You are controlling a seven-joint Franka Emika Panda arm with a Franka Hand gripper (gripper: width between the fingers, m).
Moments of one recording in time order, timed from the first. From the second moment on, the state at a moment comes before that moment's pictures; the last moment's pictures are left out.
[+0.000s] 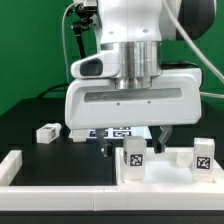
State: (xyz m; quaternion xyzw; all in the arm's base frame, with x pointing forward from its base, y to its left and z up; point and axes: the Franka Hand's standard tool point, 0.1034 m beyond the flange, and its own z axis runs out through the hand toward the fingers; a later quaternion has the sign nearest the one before) arm 0.636 0.006 0.076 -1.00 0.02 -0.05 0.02
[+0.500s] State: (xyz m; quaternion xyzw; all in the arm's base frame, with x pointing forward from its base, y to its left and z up) arm 0.635 0.003 0.076 -0.99 0.14 -0.04 0.03
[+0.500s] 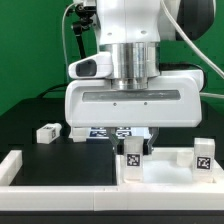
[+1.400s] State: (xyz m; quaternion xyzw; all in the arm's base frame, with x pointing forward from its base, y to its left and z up) arm 0.626 -0.010 0.072 -0.73 0.68 0.02 0.06
